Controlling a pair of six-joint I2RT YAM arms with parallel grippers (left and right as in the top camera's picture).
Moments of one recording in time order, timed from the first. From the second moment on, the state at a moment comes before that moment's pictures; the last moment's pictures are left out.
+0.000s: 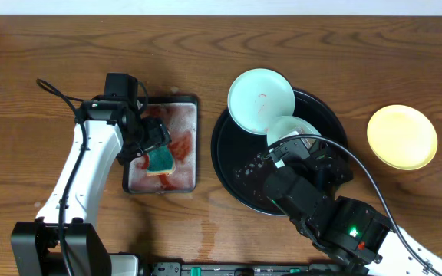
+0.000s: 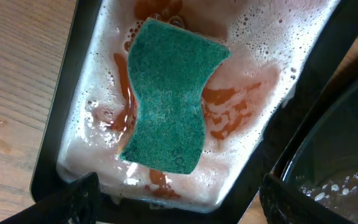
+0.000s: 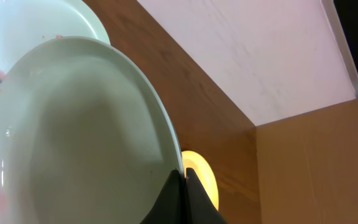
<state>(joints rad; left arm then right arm) -0.03 1.53 1.14 -1.01 0.13 -0.46 0.99 1.03 0.92 -0.80 1.03 -0.07</state>
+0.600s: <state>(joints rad) -0.03 1.53 1.14 -1.01 0.13 -0.46 0.99 1.03 0.92 -0.80 1.03 -0.08</state>
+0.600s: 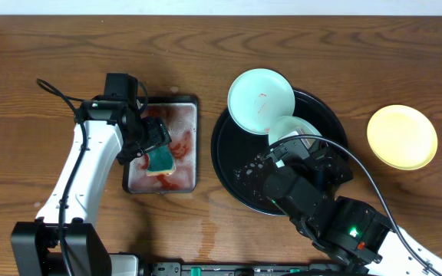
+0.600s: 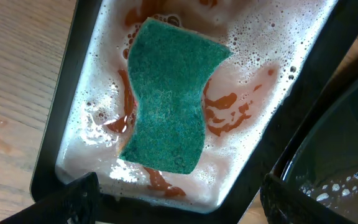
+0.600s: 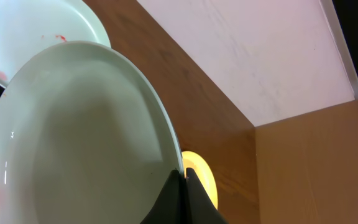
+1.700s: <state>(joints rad) -0.03 1.53 1.14 -1.02 0.13 -0.46 1.28 1.03 0.93 -0.69 1.39 -0.17</state>
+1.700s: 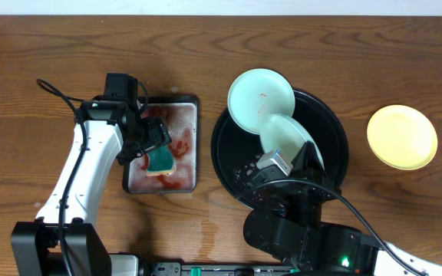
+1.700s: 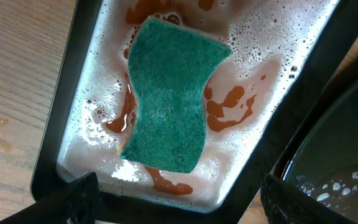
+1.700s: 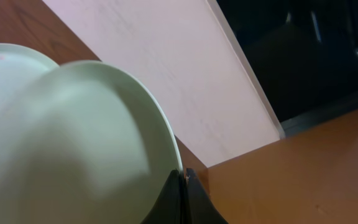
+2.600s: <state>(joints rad) -0.03 1.53 1.14 -1.02 0.13 -0.46 1.04 1.03 0.93 -0.82 1.12 0.12</state>
